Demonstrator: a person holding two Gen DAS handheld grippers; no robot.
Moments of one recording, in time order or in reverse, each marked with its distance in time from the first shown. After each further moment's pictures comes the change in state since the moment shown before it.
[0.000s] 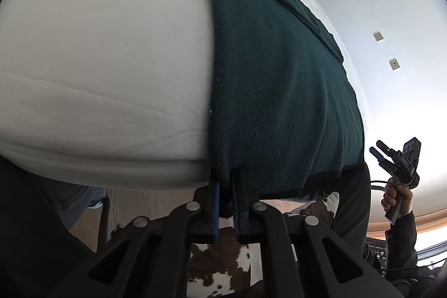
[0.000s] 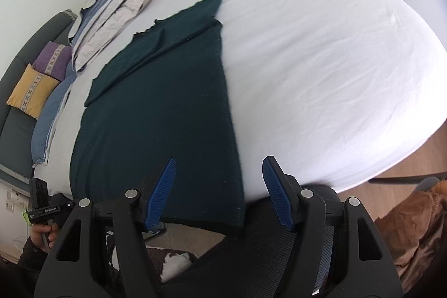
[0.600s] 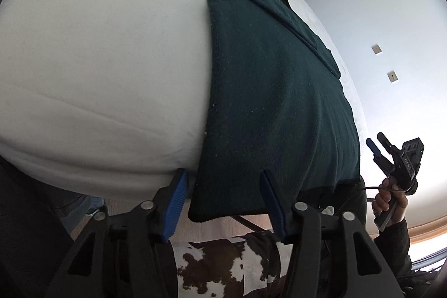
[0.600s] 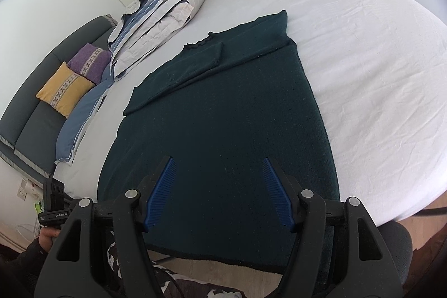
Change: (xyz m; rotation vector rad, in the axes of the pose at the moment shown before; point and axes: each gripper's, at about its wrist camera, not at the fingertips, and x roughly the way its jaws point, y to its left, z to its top) left arm -0.015 0.004 0.000 -0.025 -0.083 -0.016; right arm 0.023 0.084 0.001 -0.113 -0.157 0.195
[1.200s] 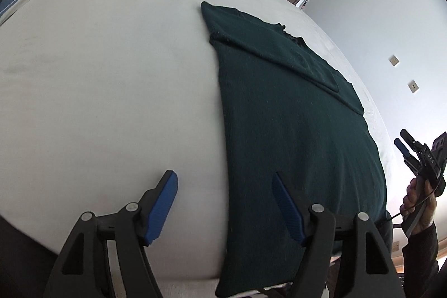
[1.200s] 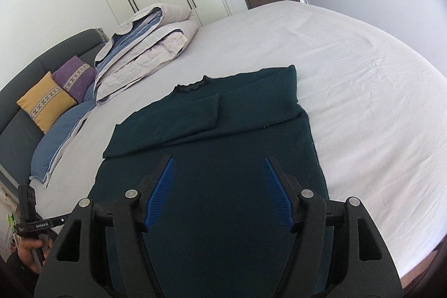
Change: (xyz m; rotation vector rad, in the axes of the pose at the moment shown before) left arm -0.015 -0.012 0.056 0.064 -0.173 0.164; right arm 0.040 0.041 0.079 -0.075 -0.140 -0.103
